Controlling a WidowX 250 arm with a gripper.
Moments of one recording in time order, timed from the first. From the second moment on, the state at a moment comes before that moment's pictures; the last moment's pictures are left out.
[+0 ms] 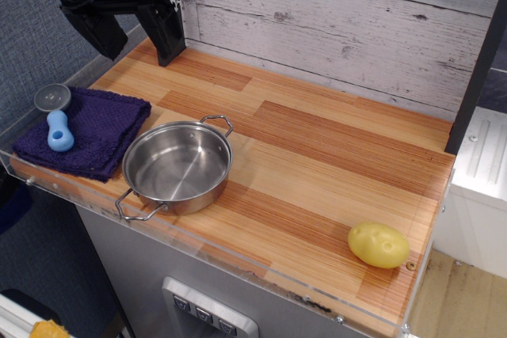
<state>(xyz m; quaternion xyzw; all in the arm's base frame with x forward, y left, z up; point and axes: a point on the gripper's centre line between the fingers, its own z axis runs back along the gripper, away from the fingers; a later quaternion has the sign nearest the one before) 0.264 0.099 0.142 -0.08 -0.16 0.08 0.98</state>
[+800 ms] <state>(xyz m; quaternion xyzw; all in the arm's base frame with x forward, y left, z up) 0.245 0.092 0.112 -0.06 -0.14 0.05 0.99</state>
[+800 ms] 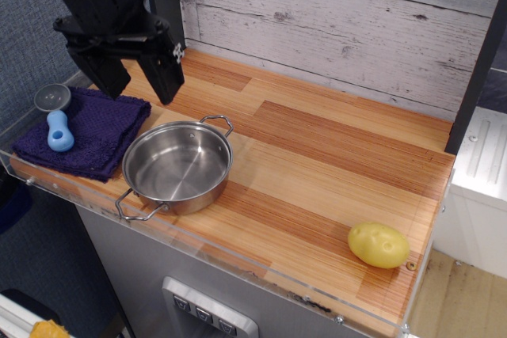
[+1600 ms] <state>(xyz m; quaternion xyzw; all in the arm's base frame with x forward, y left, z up) 0.240 0.115 0.058 -0.03 -0.11 0.04 0.99</state>
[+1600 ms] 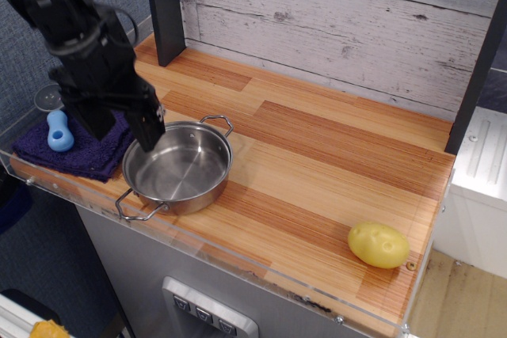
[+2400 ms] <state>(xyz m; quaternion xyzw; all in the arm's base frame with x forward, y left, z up) 0.252 0.109 0.018 -0.02 -0.09 0.03 0.99</state>
